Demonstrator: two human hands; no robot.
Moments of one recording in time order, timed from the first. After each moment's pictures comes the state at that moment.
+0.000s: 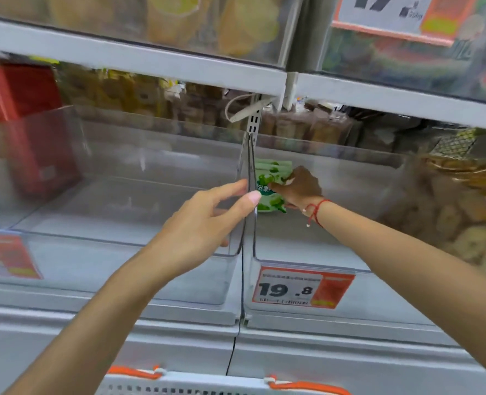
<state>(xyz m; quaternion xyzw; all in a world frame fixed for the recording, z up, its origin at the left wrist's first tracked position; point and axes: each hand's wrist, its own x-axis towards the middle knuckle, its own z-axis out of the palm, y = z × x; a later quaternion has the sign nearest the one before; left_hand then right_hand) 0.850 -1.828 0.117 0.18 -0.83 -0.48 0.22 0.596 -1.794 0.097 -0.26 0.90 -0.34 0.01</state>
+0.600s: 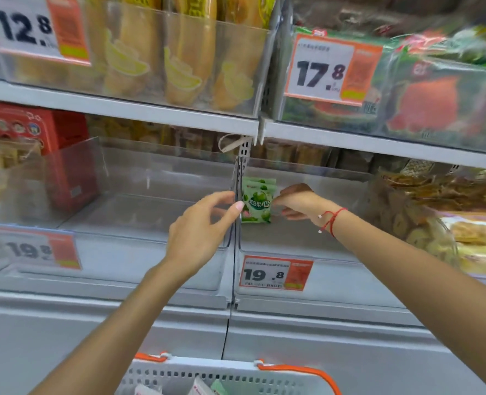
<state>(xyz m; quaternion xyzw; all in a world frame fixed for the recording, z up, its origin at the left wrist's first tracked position) 0.863 -1.796 0.126 0.25 -0.84 -0.35 0.33 0.658 -1.722 0.162 -0.27 0.84 -0.42 0.20</state>
